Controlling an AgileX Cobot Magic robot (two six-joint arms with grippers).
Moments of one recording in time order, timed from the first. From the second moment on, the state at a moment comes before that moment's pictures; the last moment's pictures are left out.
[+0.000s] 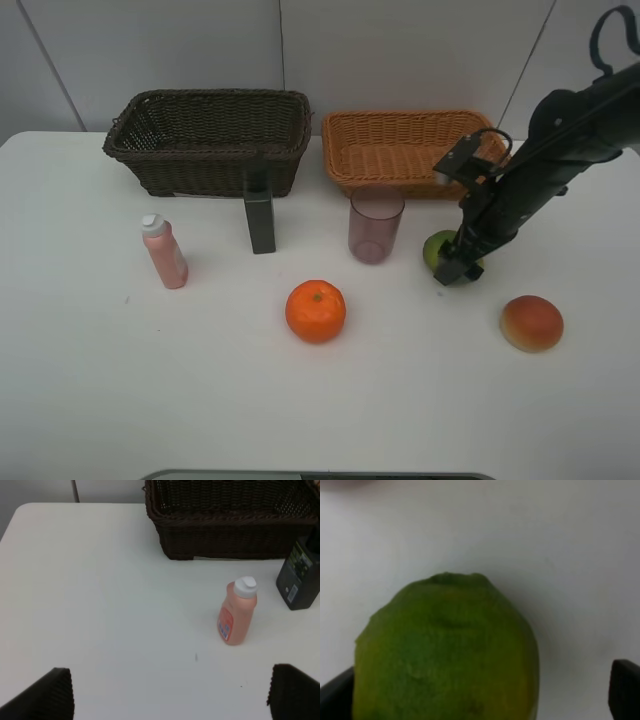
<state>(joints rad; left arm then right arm) 0.02 -0.01 -0.50 -0.06 1.07 0.01 0.23 1.89 -0.95 0.09 0.50 -0.71</state>
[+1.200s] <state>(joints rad) 0.02 -0.01 -0.50 -0.06 1.07 0.01 0.26 1.84 -0.95 0.08 0.52 -0.71</state>
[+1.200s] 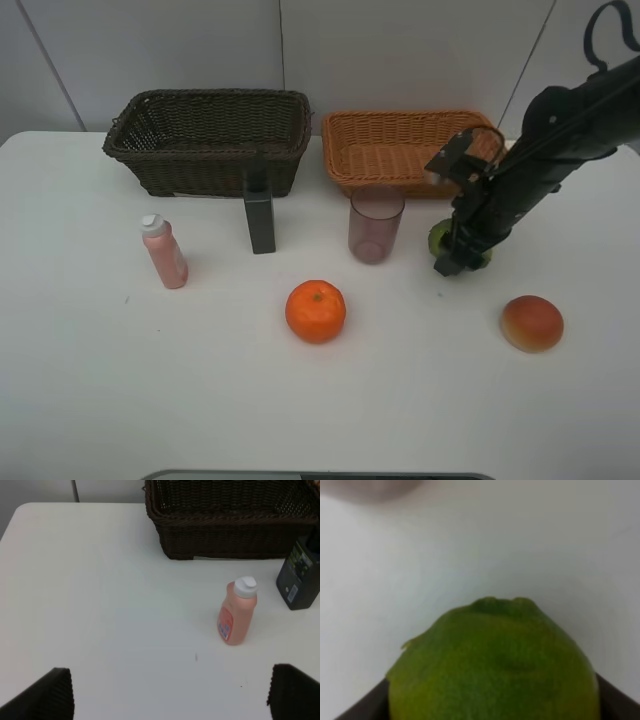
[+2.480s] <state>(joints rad) 0.02 -0.01 -0.50 -0.06 1.07 0.01 0.23 2.23 -1.78 -0.14 0.76 0.02</state>
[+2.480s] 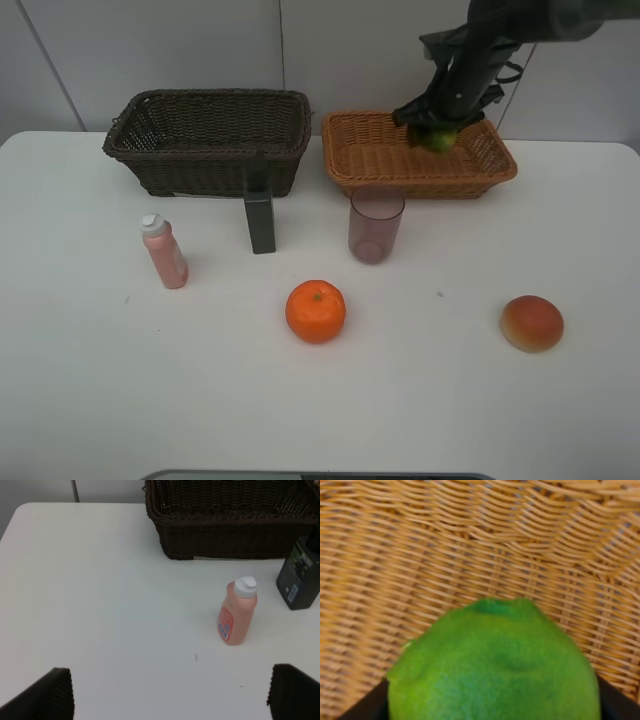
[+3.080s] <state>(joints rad) 0.02 -0.01 -0.50 -0.06 1.07 0.01 0.20 2.29 -1.79 -0.15 0.68 0.14</state>
